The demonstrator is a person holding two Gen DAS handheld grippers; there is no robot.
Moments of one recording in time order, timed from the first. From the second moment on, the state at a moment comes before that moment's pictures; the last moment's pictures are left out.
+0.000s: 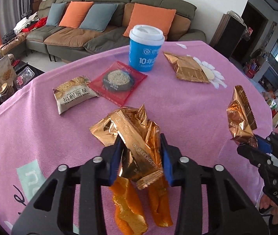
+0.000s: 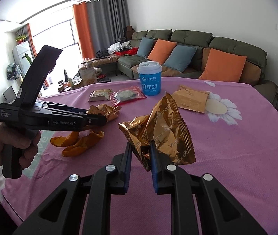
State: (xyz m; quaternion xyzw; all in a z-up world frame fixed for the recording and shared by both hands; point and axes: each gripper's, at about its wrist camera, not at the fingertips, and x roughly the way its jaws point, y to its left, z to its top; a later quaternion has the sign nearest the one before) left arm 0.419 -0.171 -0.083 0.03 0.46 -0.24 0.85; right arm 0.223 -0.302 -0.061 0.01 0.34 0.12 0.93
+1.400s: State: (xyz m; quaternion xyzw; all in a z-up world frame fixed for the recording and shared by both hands) left arm 0.141 0.060 0.004 -0.06 0.32 -0.07 0.94; right arm 0.157 -0.140 -0.006 -0.08 0.29 0.25 0.92
